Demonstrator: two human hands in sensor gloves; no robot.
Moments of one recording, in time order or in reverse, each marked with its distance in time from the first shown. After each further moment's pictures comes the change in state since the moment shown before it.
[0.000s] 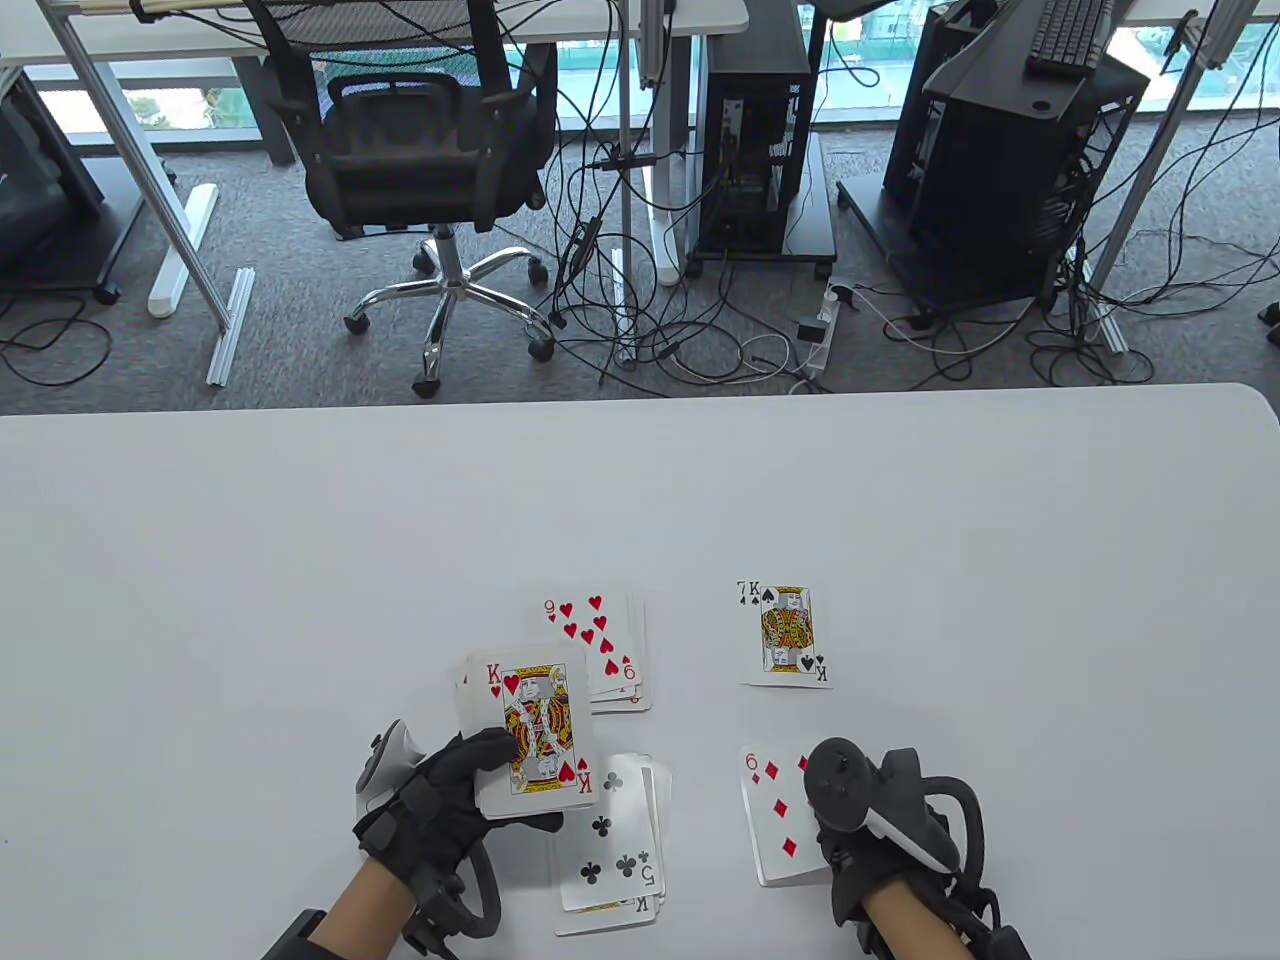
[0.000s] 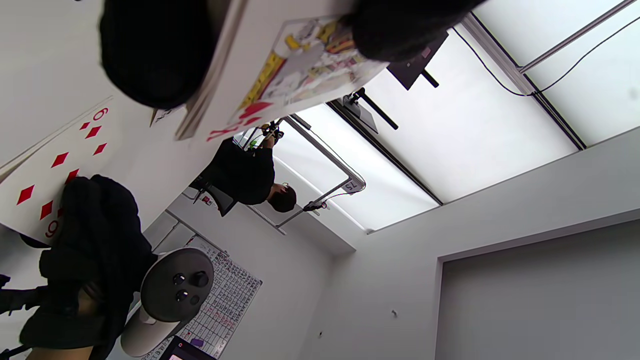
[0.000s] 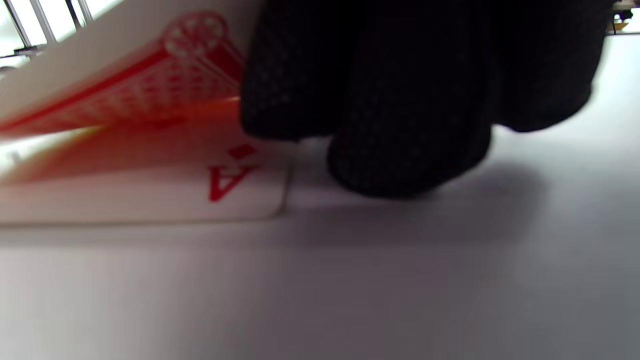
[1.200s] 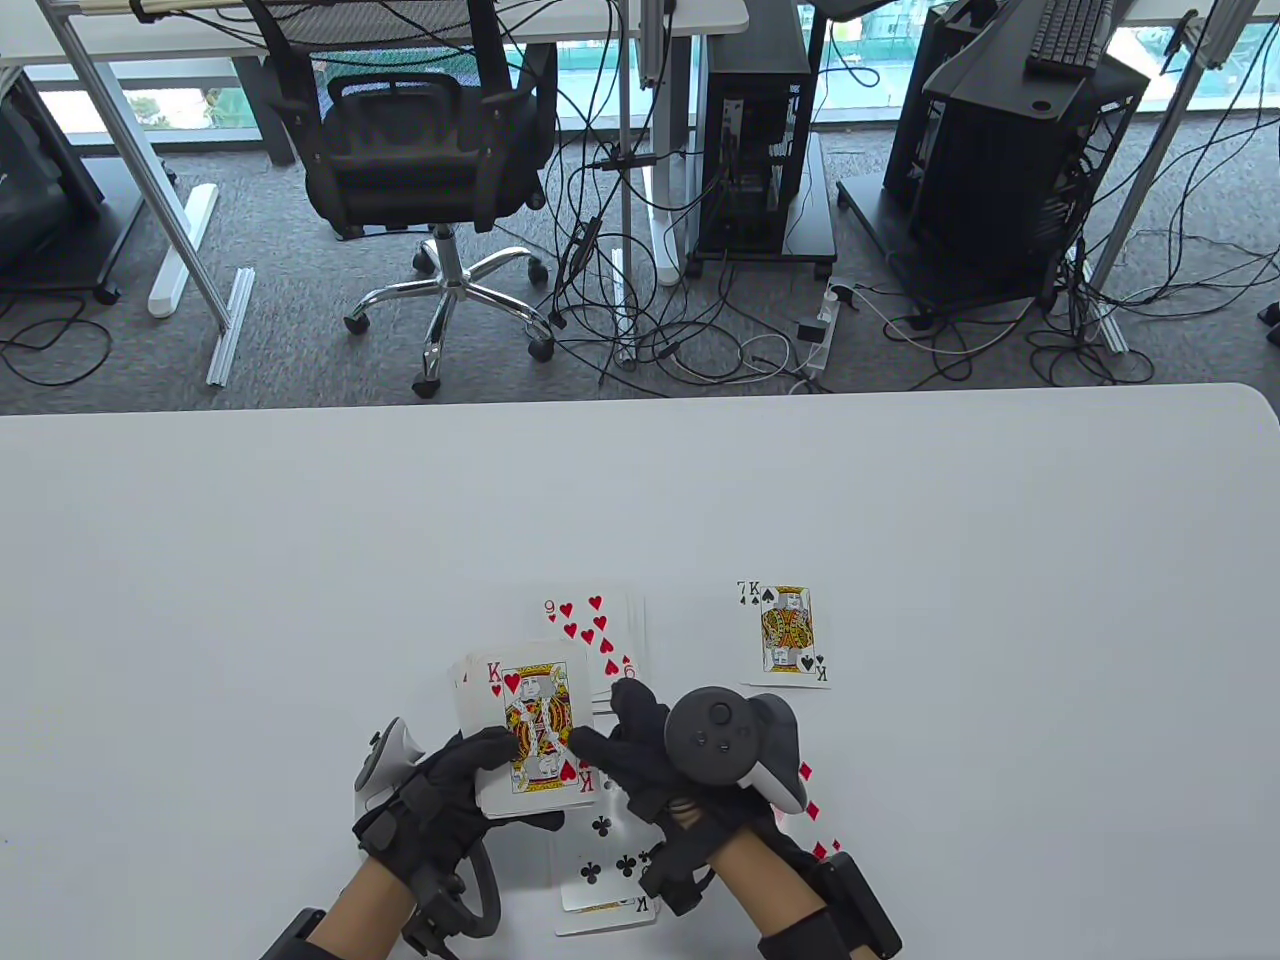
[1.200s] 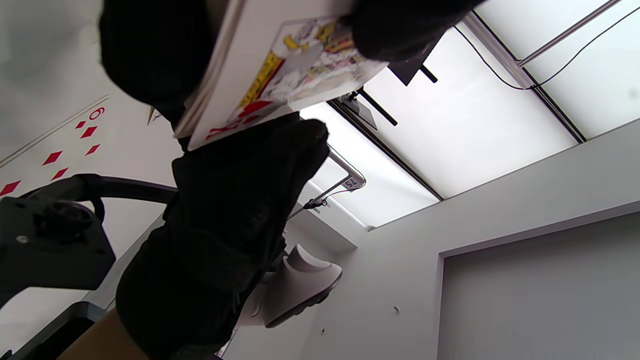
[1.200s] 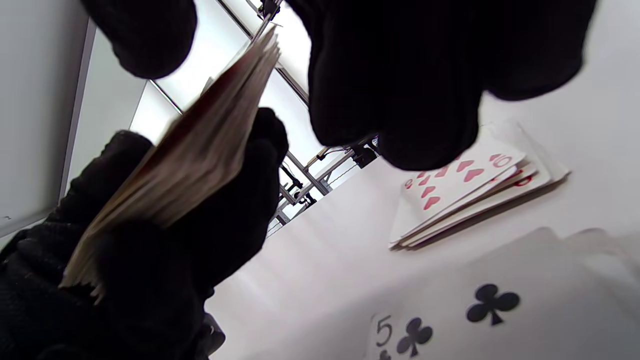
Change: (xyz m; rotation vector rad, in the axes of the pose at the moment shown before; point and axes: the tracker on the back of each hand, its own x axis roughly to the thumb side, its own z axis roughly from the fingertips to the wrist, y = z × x) left_hand 0.001 0.003 0.000 -0.007 -0.005 -0.017; right_hand 0.146 -0.053 -0.027 -0.159 -0.504 -0.690
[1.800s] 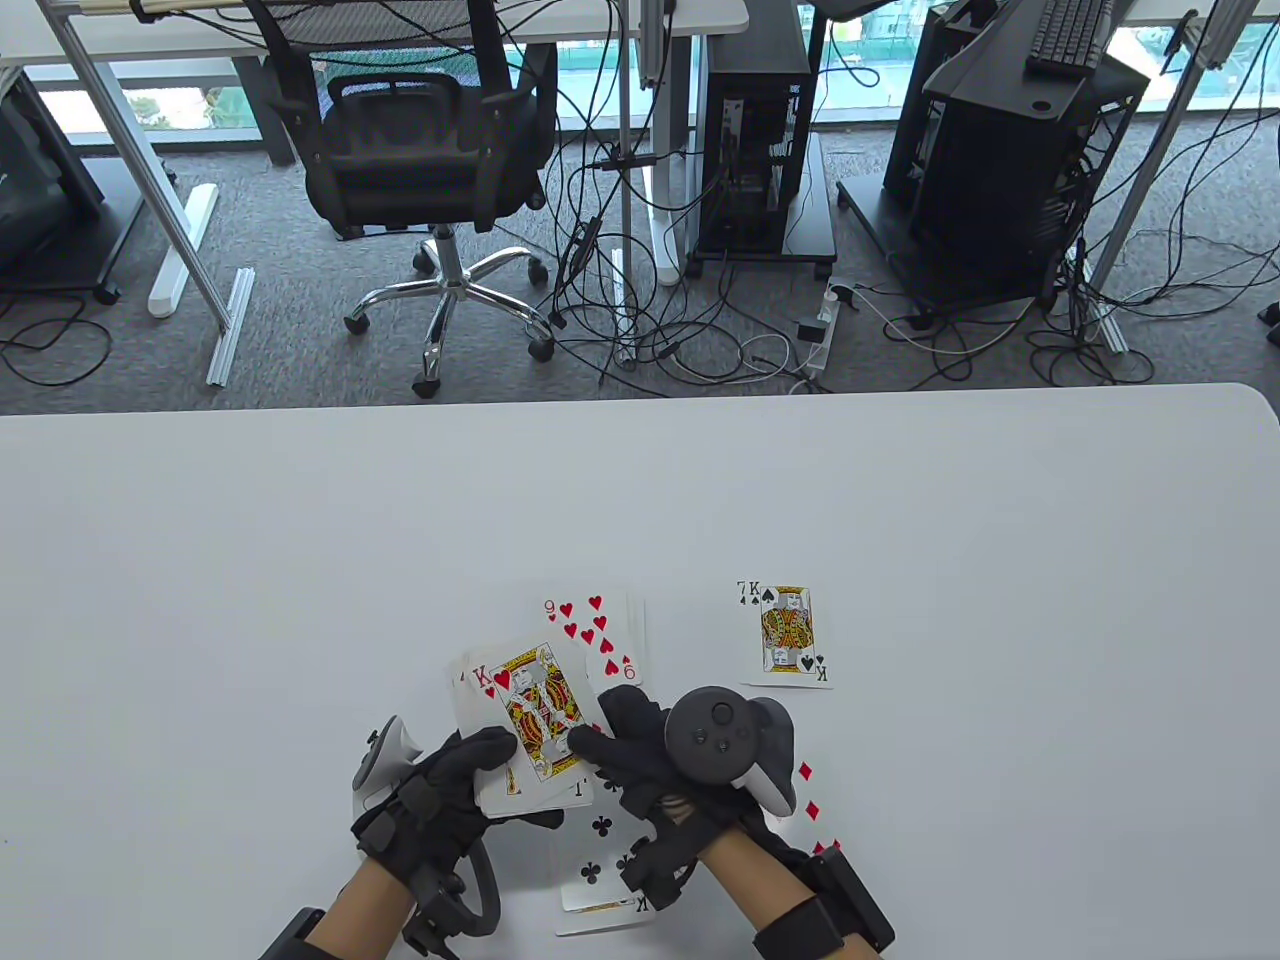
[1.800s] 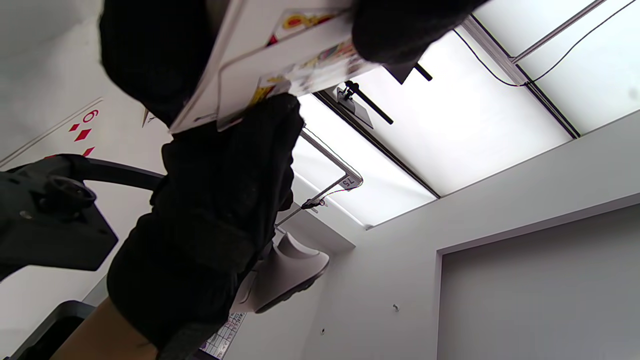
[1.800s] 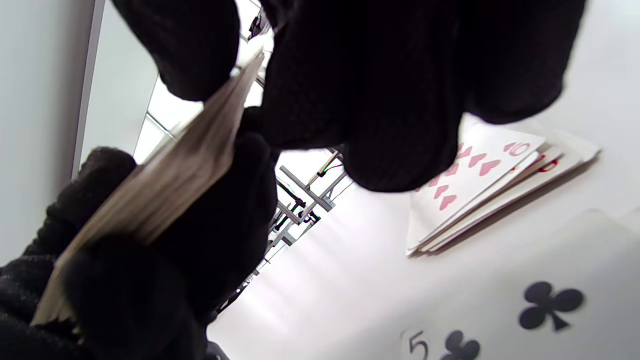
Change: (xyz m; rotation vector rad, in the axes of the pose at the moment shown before) left_hand 0.001 0.002 -0.001 0.004 -0.013 -0.014; right_hand -0.016 -0.002 -0.003 -0.094 0.048 -0.143
